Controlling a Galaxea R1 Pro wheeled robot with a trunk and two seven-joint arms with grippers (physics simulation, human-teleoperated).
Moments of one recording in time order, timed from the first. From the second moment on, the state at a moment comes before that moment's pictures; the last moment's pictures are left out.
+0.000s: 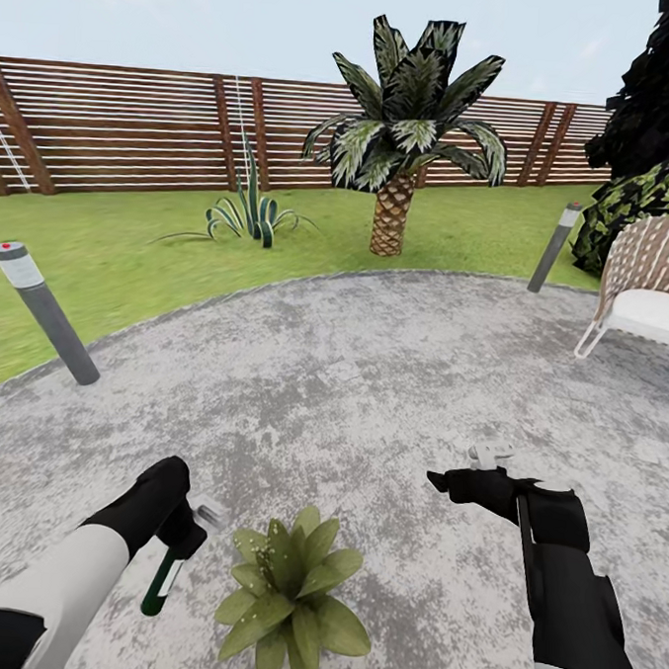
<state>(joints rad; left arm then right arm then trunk) -0.80 0.10 -0.13 -0.57 -0.83 0.98 -0.91 -0.47 0.07 -0.27 -1.57 0.56 0.89 0.73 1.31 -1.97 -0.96</state>
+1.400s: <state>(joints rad) -0.64 0.07 -0.14 -0.56 -0.83 0.97 -0.92 -0.47 0.07 -0.27 -1.56 0.56 0.89 0.73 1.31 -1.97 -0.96</state>
